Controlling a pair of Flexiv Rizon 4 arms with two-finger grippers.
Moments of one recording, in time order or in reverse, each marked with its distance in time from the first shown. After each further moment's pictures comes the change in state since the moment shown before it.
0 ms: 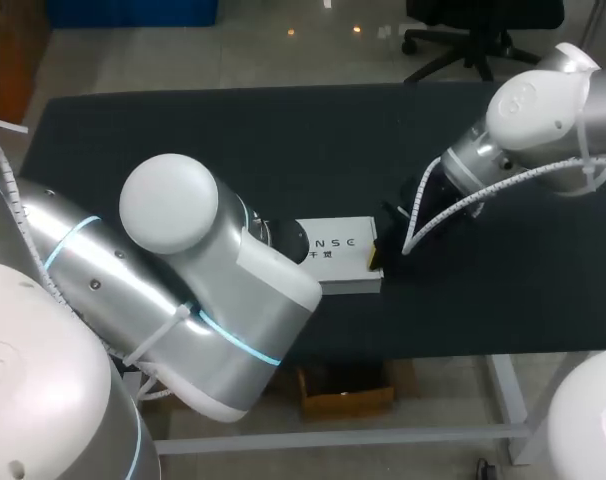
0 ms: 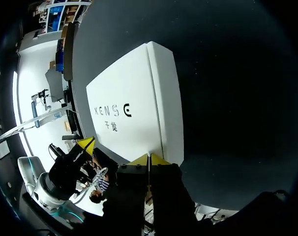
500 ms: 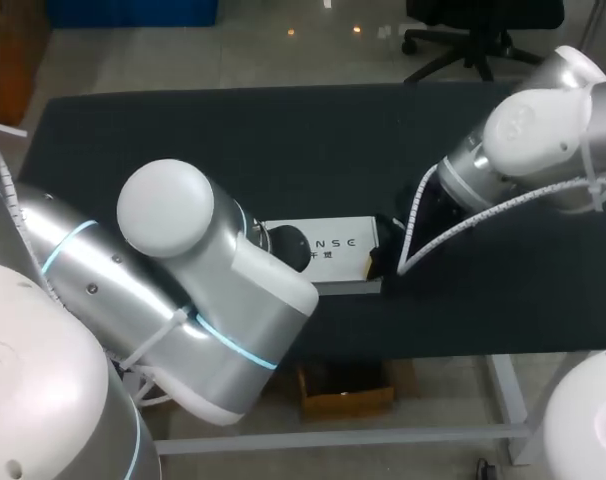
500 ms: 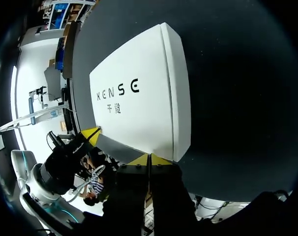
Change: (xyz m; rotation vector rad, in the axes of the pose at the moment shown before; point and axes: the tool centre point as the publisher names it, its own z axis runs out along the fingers) left arm 0.014 -0.001 0.011 0.015 0.037 0.019; right arm 0.005 -0.028 0.009 -0.046 -0.041 -0.023
